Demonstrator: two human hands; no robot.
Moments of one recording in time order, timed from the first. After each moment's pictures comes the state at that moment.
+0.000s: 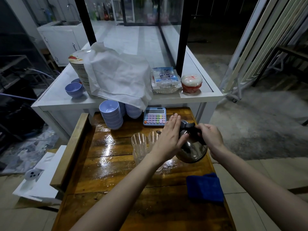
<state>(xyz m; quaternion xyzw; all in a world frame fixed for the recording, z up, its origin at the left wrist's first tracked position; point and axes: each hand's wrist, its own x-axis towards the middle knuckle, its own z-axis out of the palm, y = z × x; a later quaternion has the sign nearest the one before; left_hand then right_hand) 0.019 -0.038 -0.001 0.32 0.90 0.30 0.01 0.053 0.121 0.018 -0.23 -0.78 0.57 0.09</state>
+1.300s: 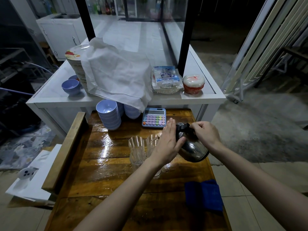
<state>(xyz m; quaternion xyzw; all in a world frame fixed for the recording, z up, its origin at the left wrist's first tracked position) -0.004 -0.028 -0.028 0.26 0.89 0.37 0.07 0.008 0.133 0.014 -0.15 -0.90 0.40 0.07</state>
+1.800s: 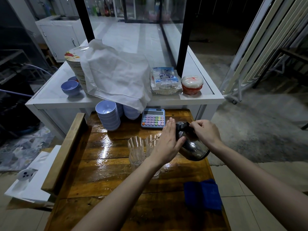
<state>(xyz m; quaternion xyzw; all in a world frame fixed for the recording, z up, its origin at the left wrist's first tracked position) -0.003 -0.027 -0.026 0.27 0.89 0.36 0.07 0.010 0.134 0.024 -0.14 -0.91 0.39 0.08</state>
